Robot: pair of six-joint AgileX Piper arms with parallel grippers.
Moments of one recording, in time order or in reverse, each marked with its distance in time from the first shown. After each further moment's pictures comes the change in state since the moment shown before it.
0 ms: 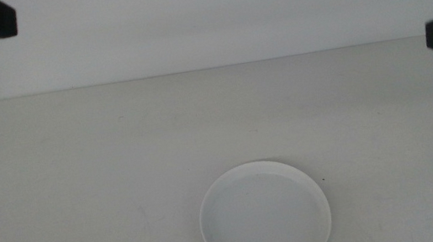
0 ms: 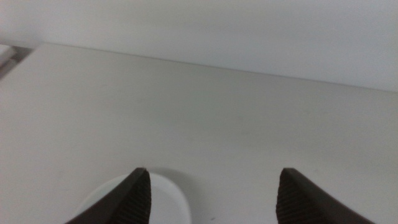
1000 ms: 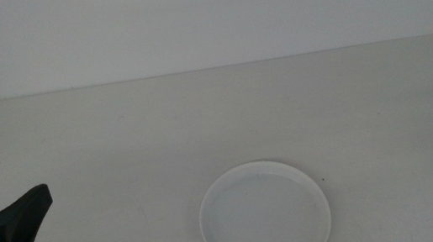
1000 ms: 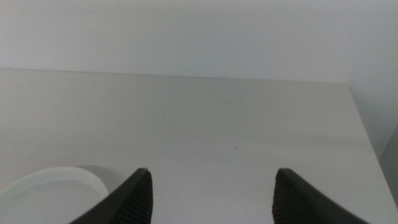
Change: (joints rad) left arm 0.000 -0.628 1.011 -0.448 -0.709 0.534; right arm -0.260 -0.407 0.456 0.034 -0.190 -0.117
